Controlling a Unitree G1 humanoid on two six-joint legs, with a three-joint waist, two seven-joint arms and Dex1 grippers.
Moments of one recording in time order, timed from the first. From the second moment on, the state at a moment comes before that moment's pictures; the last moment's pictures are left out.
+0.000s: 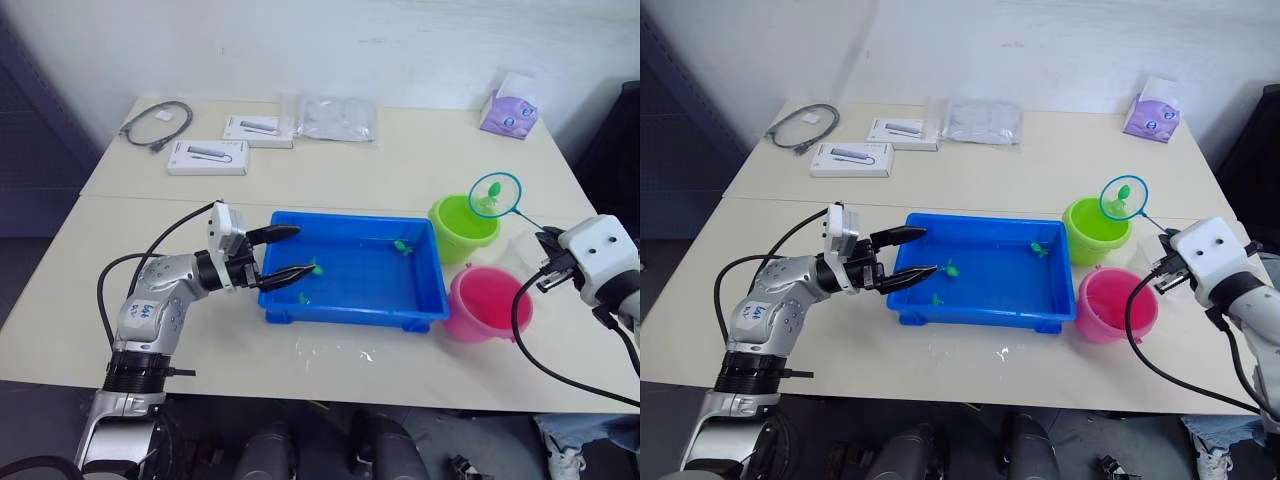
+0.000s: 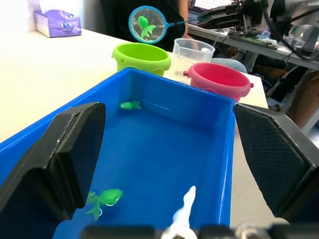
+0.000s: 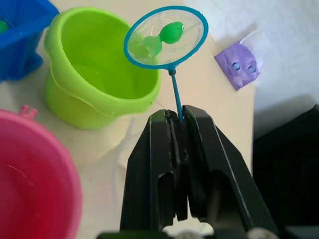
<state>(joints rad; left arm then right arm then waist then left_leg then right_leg) -0.48 0.45 0.04 0.05 -0.50 0.32 -1.02 -0.02 -0.90 -0.34 -0.19 0.07 0.20 0.47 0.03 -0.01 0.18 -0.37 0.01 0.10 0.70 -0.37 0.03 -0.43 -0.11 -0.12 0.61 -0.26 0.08</state>
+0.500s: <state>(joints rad) -0.48 0.45 0.05 0.05 -0.50 0.30 -1.03 0.02 -1.02 -0.28 0.00 -0.38 -0.27 0.34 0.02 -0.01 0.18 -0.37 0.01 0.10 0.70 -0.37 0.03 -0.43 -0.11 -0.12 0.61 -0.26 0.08</state>
